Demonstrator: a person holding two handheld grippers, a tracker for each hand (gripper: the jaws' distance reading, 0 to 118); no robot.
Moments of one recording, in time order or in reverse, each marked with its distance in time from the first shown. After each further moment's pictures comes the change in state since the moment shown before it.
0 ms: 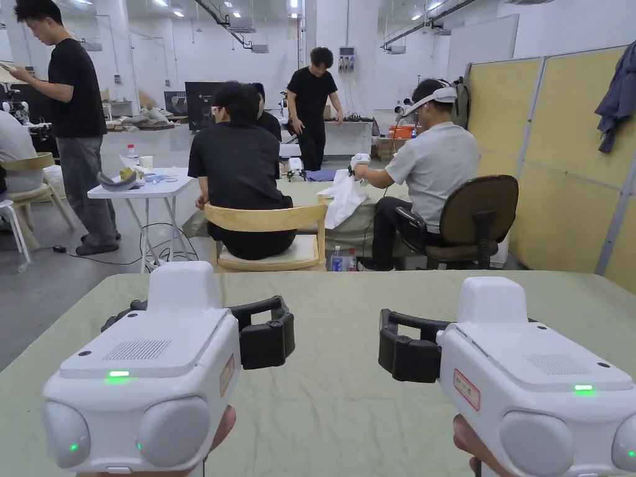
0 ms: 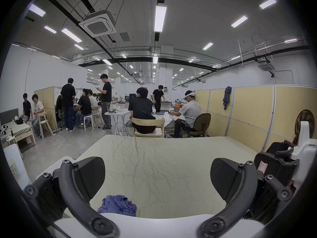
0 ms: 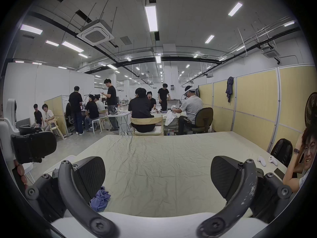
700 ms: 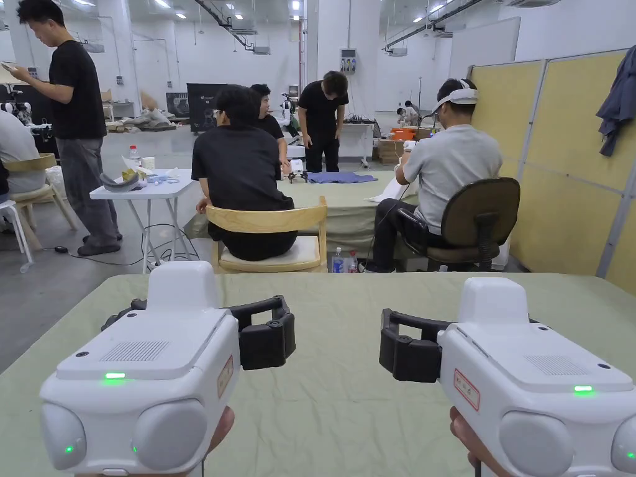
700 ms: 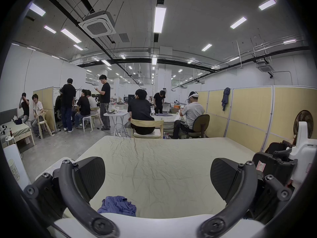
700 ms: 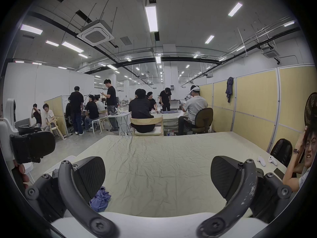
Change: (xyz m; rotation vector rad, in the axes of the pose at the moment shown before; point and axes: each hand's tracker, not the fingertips) left arm -0.004 0.001 0.005 0.013 -0.013 0.002; right arm -0.003 0.001 0.002 0.005 -0.009 0.000
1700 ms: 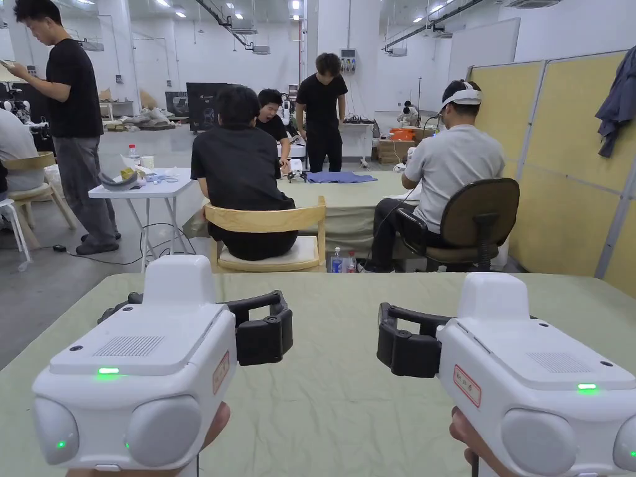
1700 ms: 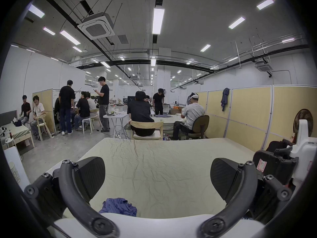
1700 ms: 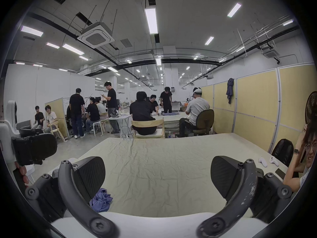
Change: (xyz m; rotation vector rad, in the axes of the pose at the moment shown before) left arm -0.001 0.004 0.000 0.014 -0.007 -0.009; right arm 0.001 0.004 0.002 0.019 0.018 -0.013
